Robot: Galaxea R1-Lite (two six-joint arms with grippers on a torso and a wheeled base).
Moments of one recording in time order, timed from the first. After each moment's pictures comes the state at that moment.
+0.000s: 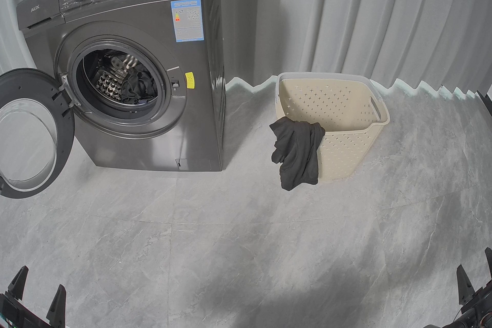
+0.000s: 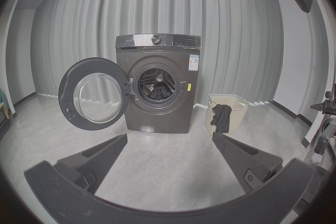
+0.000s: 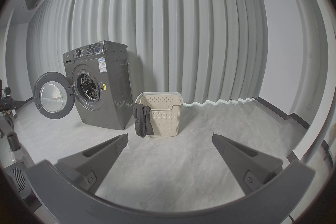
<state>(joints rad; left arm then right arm) 0.00 0.01 -0.02 0.00 0.00 -0.04 0.01 0.01 -0.02 0.00 -0.02 0.00</state>
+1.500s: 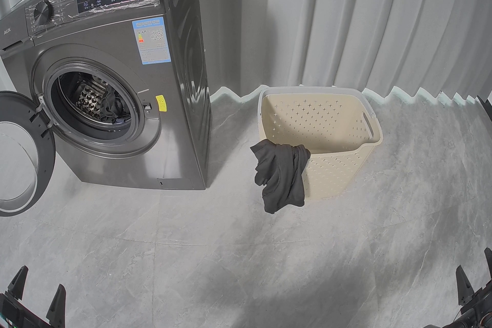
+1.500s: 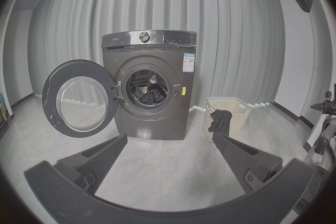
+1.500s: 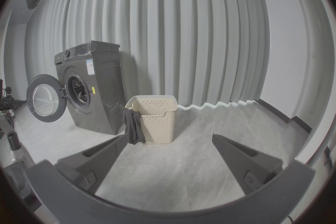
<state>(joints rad) 0.00 0.02 -0.02 0.00 0.00 -0.04 0.00 0.02 -0.02 0.00 -0.02 0.00</state>
